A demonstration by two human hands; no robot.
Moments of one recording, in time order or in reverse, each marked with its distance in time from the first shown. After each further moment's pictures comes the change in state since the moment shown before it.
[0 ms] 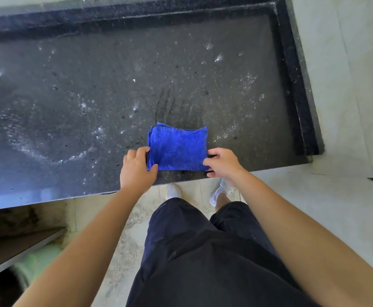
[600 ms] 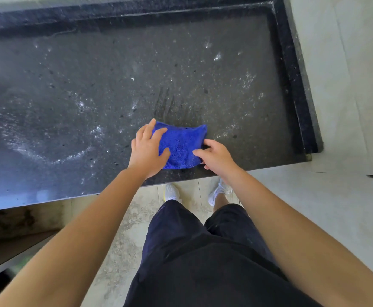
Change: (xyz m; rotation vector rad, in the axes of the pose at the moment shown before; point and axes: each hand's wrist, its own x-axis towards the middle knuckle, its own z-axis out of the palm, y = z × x) left_hand 0.034 0.026 -0.005 0.078 -0.017 0.304; right_hand -0.005 -0.016 0.019 -0.021 -0.009 -0.167
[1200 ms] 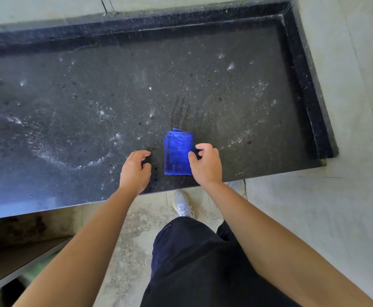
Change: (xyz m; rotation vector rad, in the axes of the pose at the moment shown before) left_hand -0.038 -0.066 -0.021 -0.329 0.049 -0.308; right_hand -0.002 -0.011 0.083 -0.178 0.329 -0.132
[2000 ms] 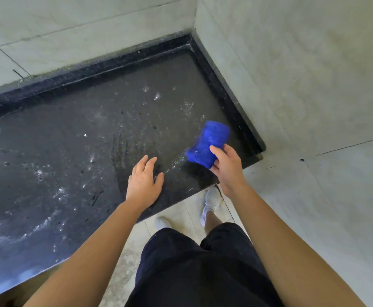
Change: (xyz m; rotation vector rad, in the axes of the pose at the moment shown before) left_hand 0.005 0.143 0.089 0.354 -0.202 0.379; right_hand 0.017 0.062 -0.185 1.022 0.182 0.229
